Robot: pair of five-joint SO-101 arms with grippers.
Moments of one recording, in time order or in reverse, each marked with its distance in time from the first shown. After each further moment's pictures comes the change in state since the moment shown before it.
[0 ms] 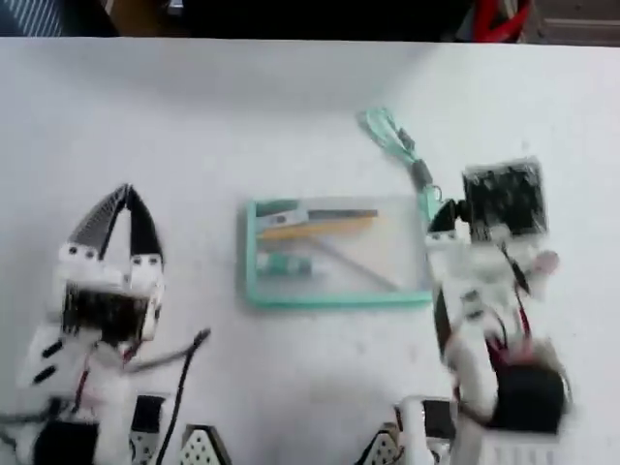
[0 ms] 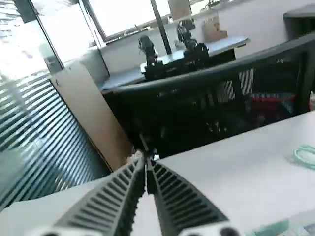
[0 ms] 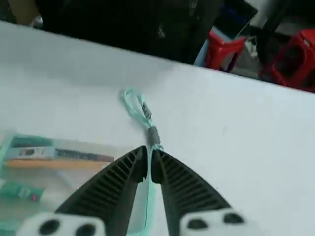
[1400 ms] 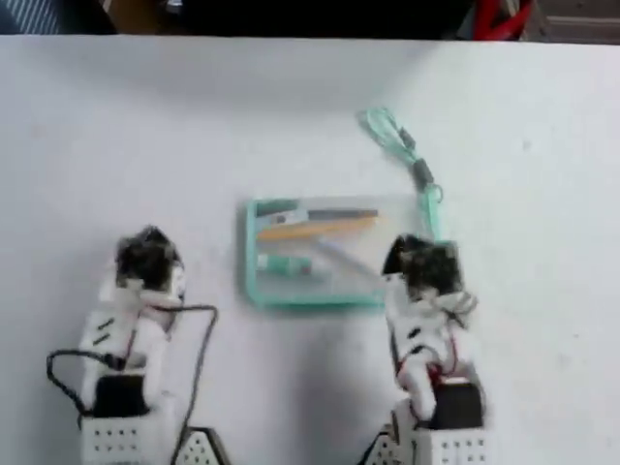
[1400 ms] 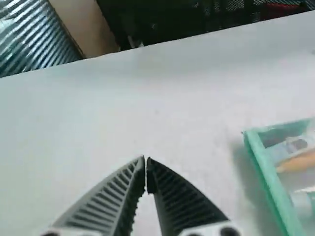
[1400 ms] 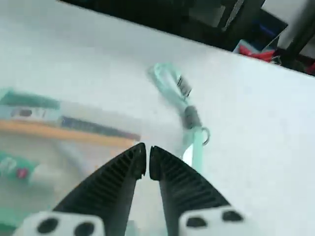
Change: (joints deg) left arm -6.2 -7.8 41.9 -14.2 5.6; right arm -7.2 -33.8 60.3 -29.8 0.1
